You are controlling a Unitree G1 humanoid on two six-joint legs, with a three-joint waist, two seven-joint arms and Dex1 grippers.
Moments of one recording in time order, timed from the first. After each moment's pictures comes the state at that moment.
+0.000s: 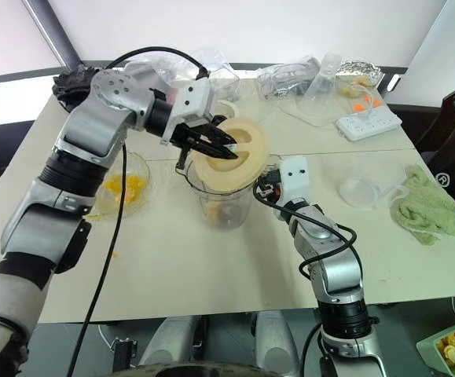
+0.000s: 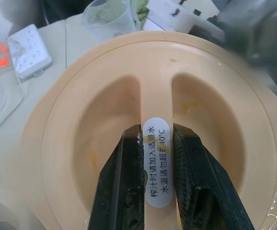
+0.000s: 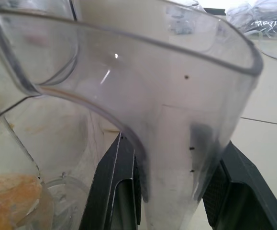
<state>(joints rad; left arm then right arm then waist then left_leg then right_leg) -1.19 0.46 -0.35 0.36 -0.12 0.37 -1.41 -0.25 -0.20 0.03 -0.37 0.21 0.66 0.16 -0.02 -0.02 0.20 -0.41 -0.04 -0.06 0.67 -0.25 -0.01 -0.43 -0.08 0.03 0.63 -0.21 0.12</state>
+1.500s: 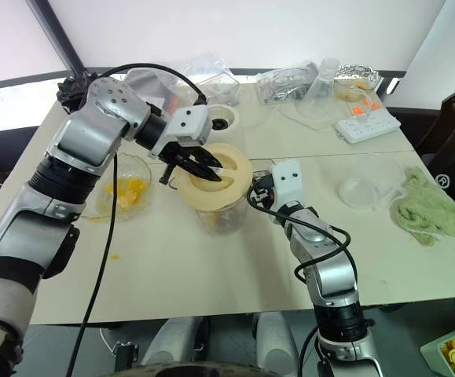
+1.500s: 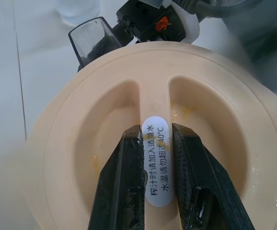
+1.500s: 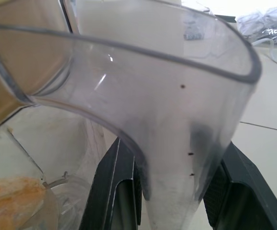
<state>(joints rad) -1.11 0.53 -0.43 0.26 -0.07 0.46 -1.52 -0.23 -0.18 0.07 -0.36 0.17 0.64 0.17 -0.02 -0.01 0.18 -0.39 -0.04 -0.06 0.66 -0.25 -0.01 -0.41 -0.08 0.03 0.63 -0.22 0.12</state>
